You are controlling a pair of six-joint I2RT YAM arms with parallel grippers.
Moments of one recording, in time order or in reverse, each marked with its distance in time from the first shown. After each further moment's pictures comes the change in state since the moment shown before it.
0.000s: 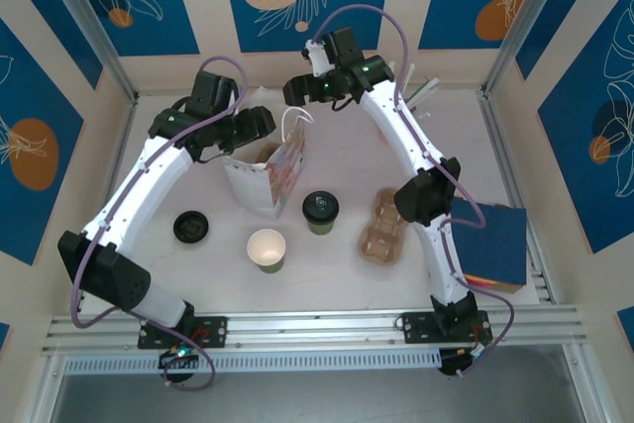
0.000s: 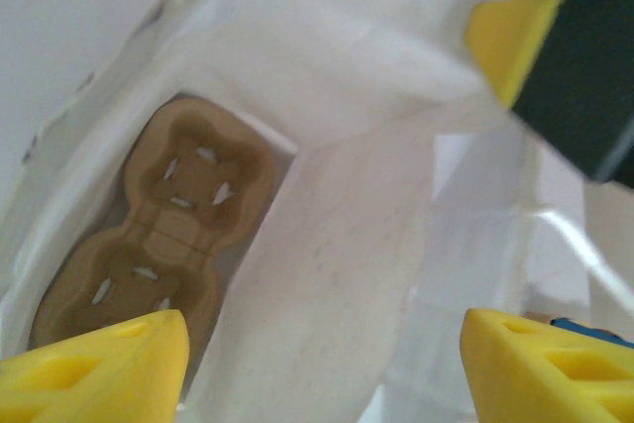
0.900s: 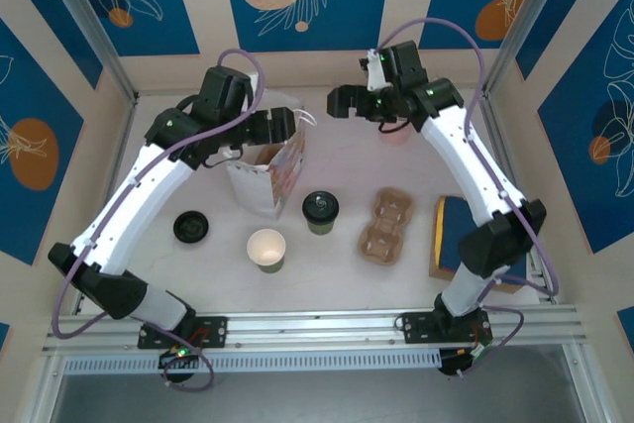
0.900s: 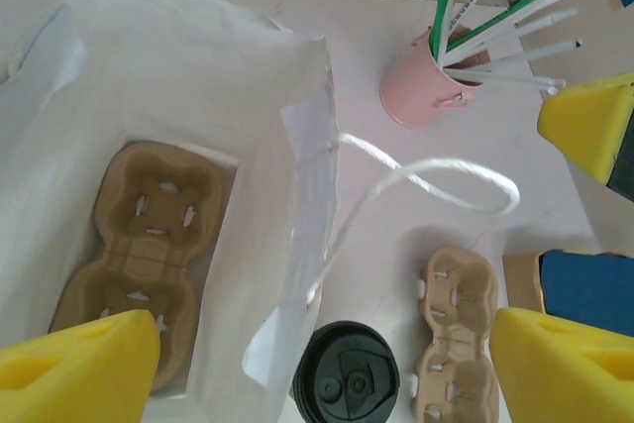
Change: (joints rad) left arm -0.195 -0.045 0.147 -0.118 -0.143 0.148; right arm -0.097 -0.660 -0.781 0.134 0.036 0.208
